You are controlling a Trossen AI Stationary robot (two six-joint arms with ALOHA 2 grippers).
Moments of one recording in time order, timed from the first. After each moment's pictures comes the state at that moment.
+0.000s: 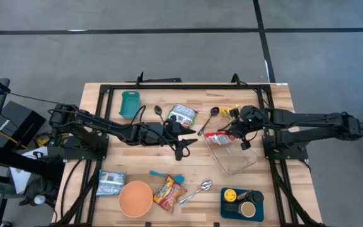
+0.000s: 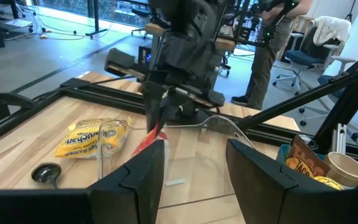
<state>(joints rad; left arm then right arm) -0.14 1.57 0.98 0.43 -0.30 -0.21 -0.18 0.90 0.58 -0.47 -0.11 -0.58</state>
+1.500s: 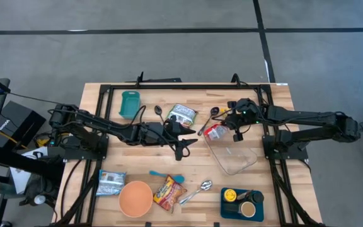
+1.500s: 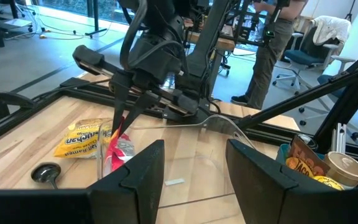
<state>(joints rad) -0.14 1.57 0.98 0.43 -0.29 -0.21 -0.32 1.00 0.58 -0.33 -0.09 -0.58</state>
